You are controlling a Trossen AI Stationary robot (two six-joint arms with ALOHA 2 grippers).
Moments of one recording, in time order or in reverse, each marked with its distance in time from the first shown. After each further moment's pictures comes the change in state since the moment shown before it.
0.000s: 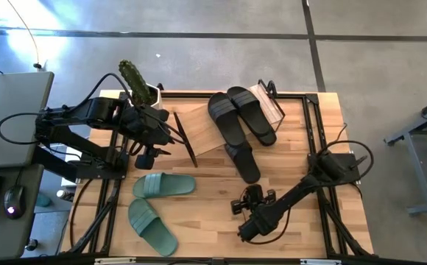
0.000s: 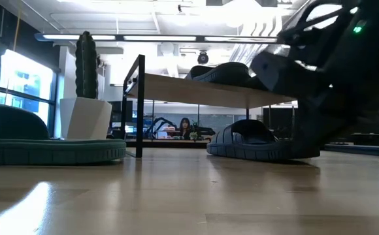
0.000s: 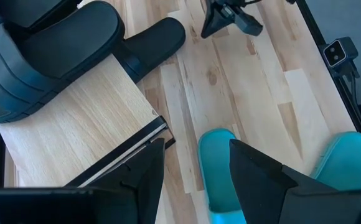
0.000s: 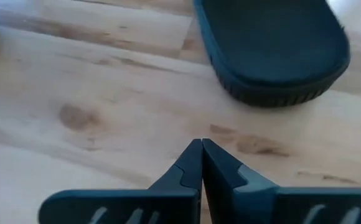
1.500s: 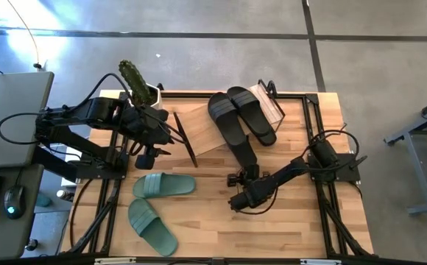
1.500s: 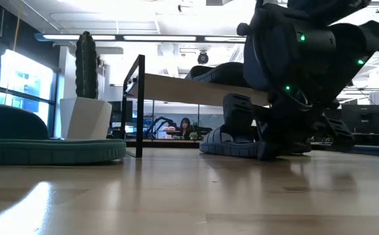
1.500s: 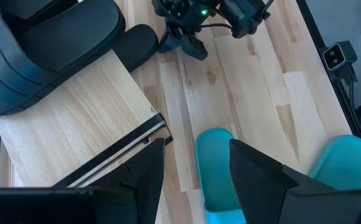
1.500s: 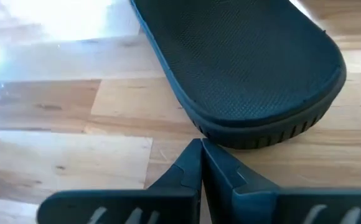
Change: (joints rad) left arm 0.000 0.001 0.000 -0.005 0.000 -0.035; right arm -0.246 -0.011 -0.213 0.284 0.119 -0.035
